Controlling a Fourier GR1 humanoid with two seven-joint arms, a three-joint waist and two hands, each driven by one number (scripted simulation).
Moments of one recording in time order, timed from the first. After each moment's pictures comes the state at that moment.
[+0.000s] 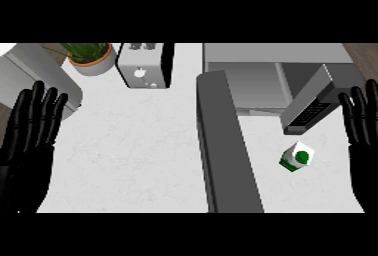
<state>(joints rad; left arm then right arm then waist) 0.01 0.11 -0.04 -2.10 0.00 0.00 -0.01 0.01 -0.09 -0.02 -2.10 -0.05 -0.04 0.02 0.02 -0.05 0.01</state>
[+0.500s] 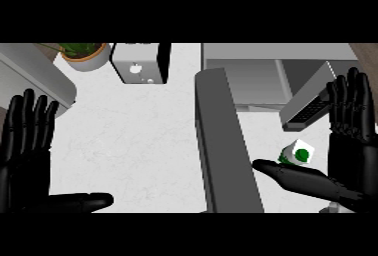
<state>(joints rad) 0.07 0.05 0.00 -2.08 -0.02 0.07 0.00 -0.08 -0.02 0.08 -2.04 0.23 -0.23 0.09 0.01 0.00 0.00</state>
